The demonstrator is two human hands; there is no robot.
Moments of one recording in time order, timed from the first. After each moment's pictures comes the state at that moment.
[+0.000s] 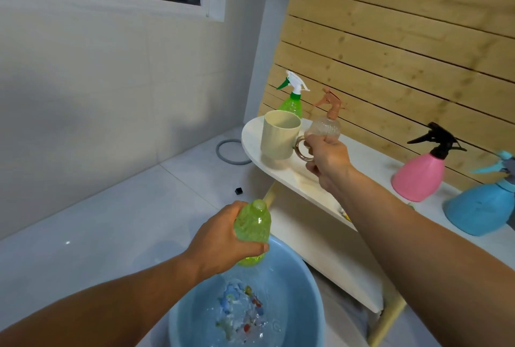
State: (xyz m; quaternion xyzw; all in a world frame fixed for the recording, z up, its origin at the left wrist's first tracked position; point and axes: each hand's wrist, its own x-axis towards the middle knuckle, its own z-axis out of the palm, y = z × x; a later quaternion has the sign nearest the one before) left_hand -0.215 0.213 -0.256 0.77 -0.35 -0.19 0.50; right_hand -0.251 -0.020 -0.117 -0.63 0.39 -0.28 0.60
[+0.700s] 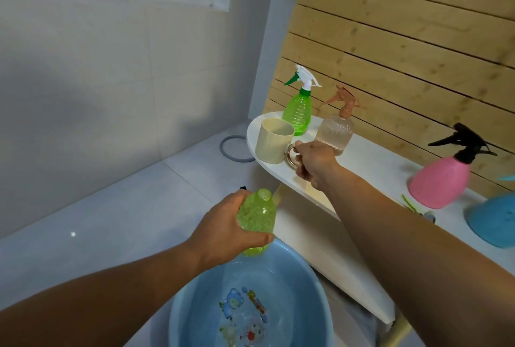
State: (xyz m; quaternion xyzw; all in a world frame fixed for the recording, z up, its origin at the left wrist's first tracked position) left_hand -0.185 0.199 -0.244 0.76 -0.36 -0.19 0.51; right_hand -0.196 -0.038 -0.156 -0.64 0.43 -0.20 0.60
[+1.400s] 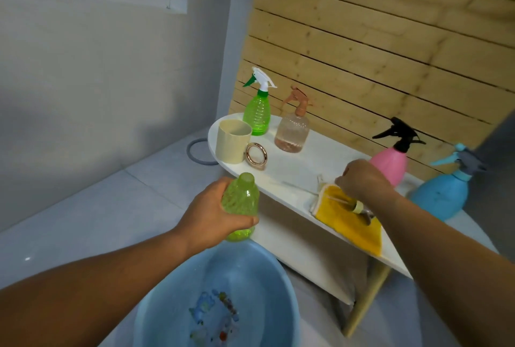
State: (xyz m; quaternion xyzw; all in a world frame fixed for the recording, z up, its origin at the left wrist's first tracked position) left_hand -0.199 0.151 -0.221 0.76 -0.35 -0.17 0.53; right_hand -0.352 -0.132 -0.126 -0.86 0.51 -0.03 0.07
